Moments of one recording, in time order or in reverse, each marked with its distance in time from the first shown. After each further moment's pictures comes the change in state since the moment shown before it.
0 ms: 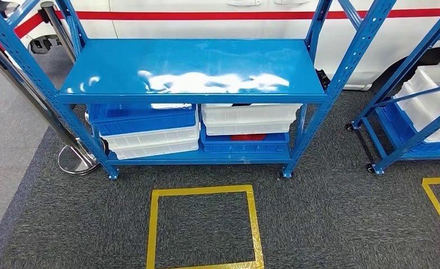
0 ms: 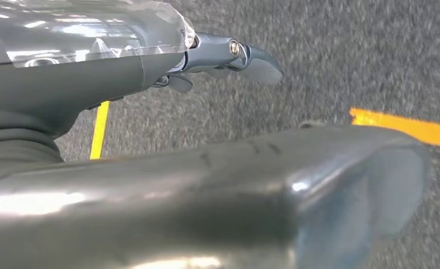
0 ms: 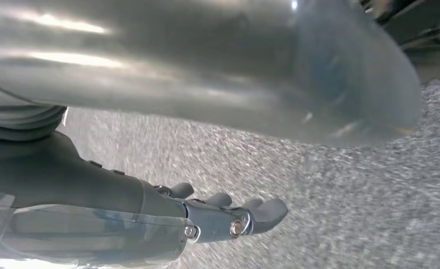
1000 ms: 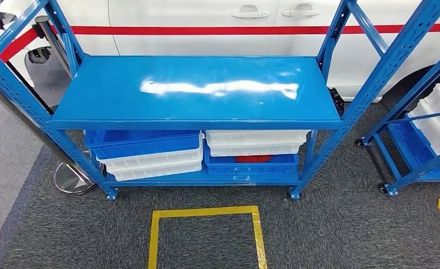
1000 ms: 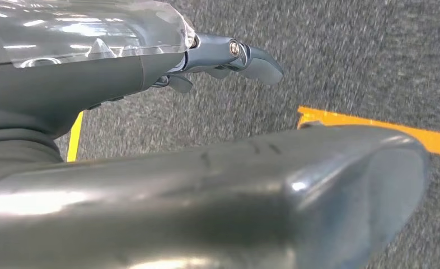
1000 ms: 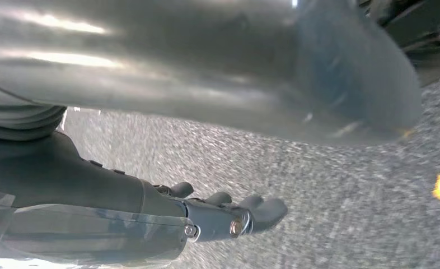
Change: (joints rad) left arm 0.009 0.008 -0.006 0.000 -0.007 -0.002 0.009; right arm 0.009 0.005 -0.014 0.001 -0.016 -0.003 -0.003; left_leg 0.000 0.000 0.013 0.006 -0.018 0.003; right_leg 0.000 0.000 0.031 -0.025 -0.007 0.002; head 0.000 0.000
